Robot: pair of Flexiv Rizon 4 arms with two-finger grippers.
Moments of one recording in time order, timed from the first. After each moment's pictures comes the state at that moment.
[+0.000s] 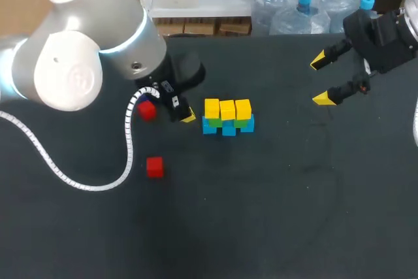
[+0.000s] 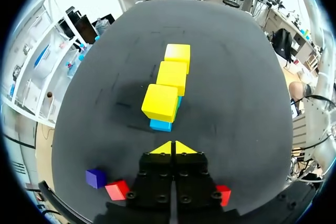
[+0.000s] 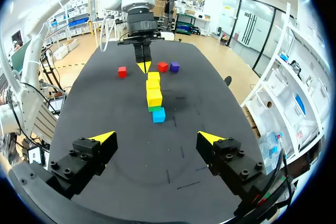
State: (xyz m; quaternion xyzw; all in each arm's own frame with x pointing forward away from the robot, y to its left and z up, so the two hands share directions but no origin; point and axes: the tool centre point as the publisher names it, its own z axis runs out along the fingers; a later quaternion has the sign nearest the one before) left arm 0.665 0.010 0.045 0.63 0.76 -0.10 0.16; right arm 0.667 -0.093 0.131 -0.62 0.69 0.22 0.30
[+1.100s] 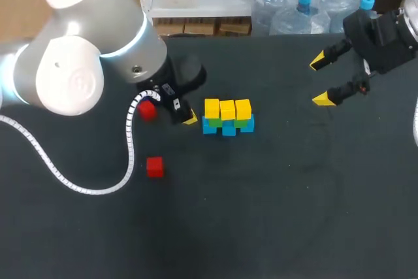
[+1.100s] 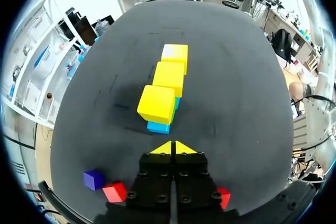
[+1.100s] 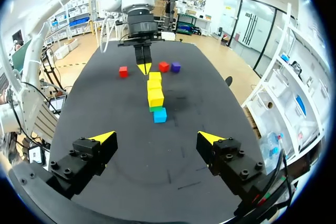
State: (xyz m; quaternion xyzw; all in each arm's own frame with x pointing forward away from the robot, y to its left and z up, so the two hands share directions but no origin) left arm 0.663 0.006 0.041 0.63 0.75 -0.11 0.17; right arm 0.663 -0.091 0.130 -0.63 0.69 0.22 0.30
